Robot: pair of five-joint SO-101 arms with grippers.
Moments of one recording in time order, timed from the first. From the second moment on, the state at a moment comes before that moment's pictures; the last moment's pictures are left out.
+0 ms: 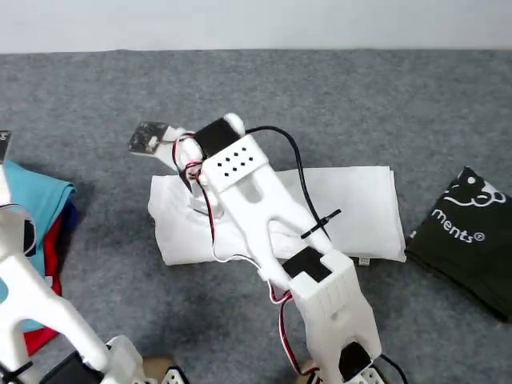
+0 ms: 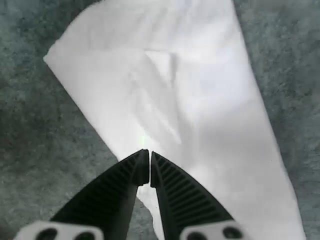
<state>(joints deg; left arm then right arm) -45.8 -22.0 11.5 99.3 -27.3 -40.1 33.8 -40.0 100.5 31.4</state>
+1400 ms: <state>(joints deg) -42.6 -46.8 26.9 99.3 -27.3 -19.2 18.9 -23.6 100.5 21.8</state>
